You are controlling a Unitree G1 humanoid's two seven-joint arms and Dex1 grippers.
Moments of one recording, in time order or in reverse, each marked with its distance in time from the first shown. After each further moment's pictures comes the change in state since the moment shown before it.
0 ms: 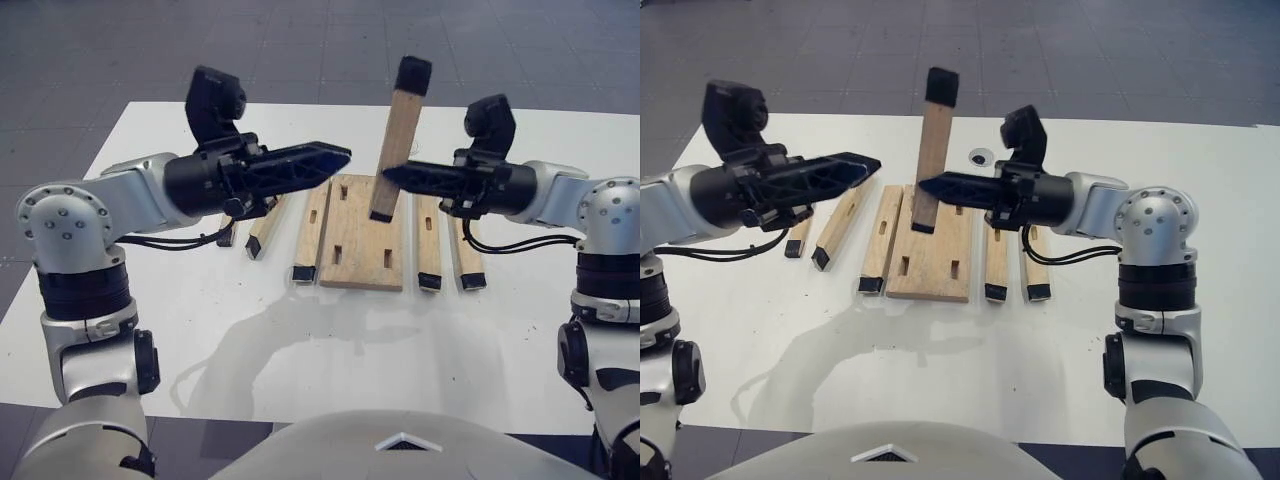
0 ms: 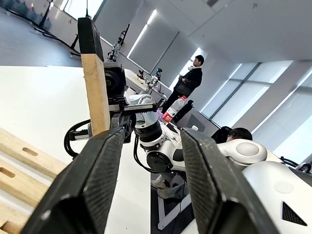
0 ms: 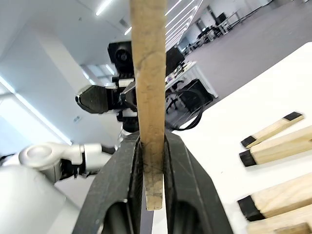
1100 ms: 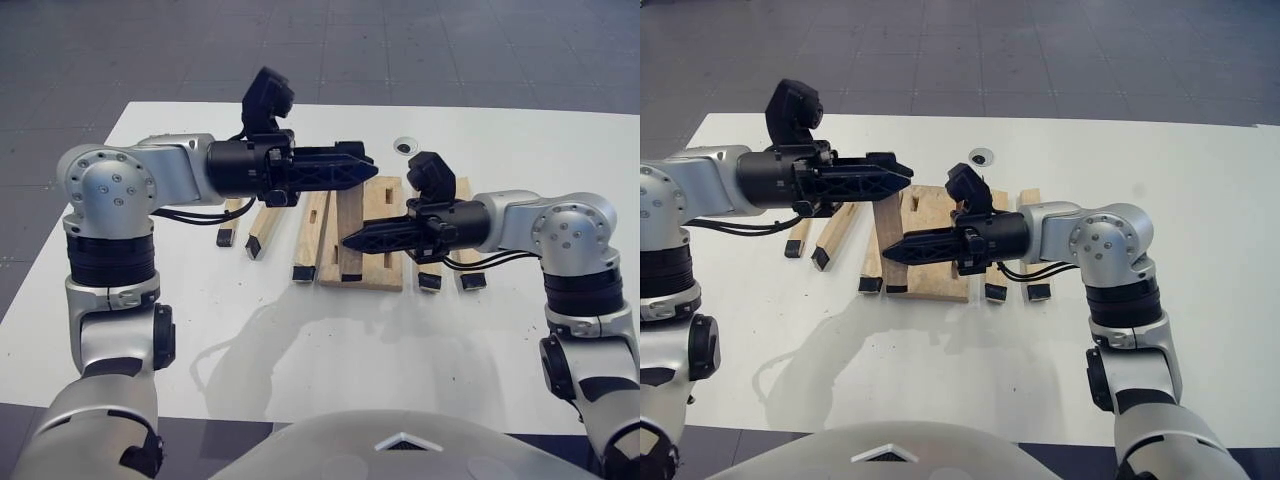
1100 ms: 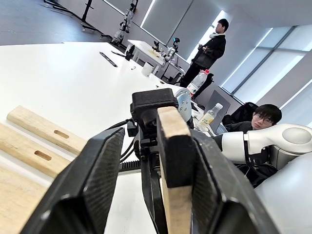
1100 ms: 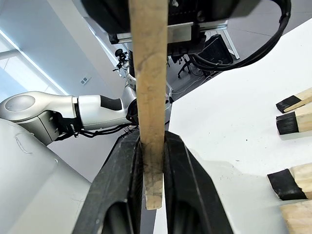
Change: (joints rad) left arm -0.120 -0.070 -0.083 0.066 0.357 0.027 -0.131; right arm 0.052 0.065 0.121 -0.129 -0.133 0.019 0.050
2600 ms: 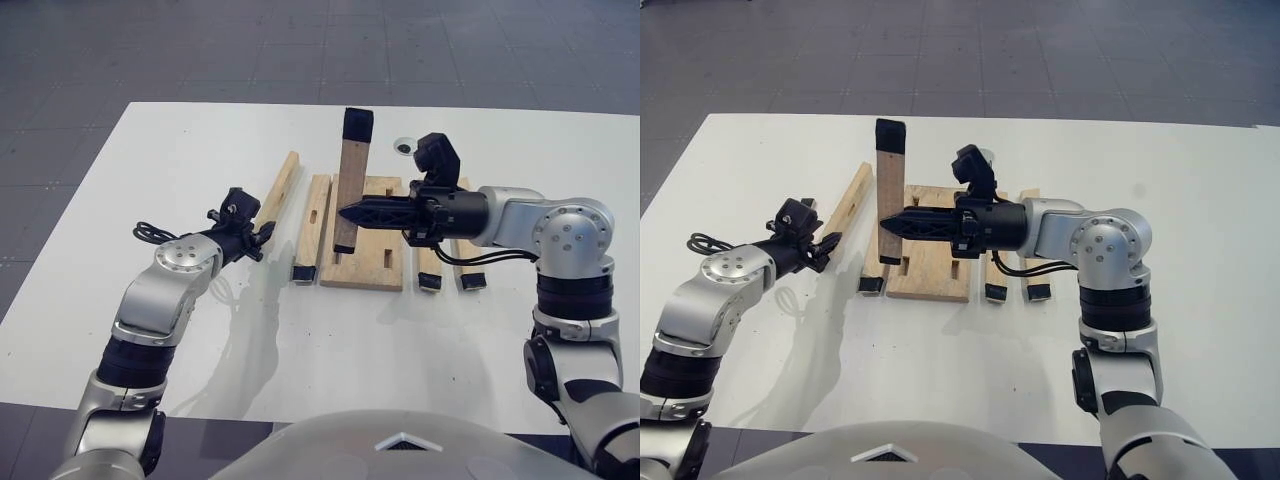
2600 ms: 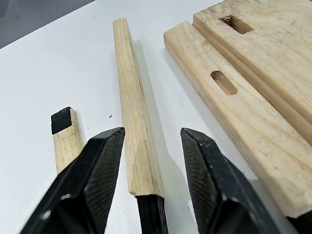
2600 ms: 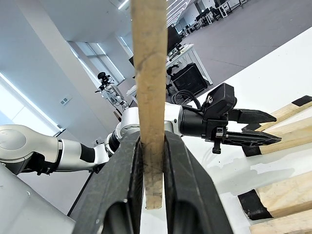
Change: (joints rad) left arm 0.541 0.026 -0.158 -0.216 0.938 -0.428 0.495; right arm 0.026 0.087 -0.106 -0.015 -0.008 -0.019 -0.149
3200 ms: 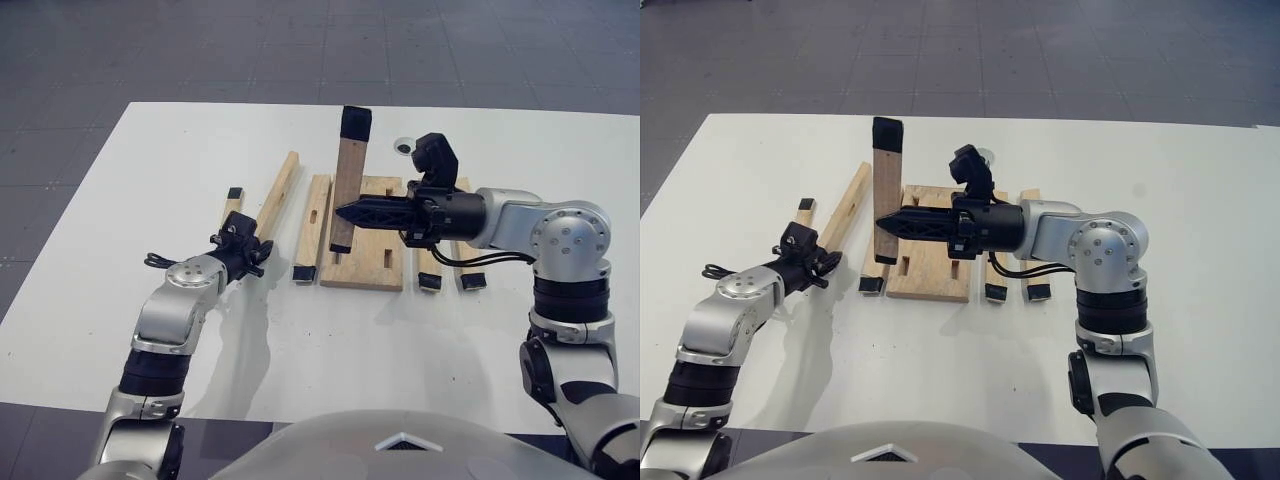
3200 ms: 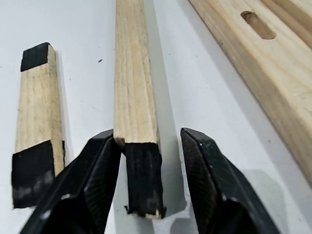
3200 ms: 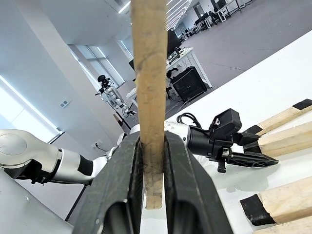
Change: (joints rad) left arm 0.080 -0.155 0.085 0.137 0.024 -0.039 0.007; right arm 0.008 0.022 -0.010 -0.018 0.019 0.000 -0.039
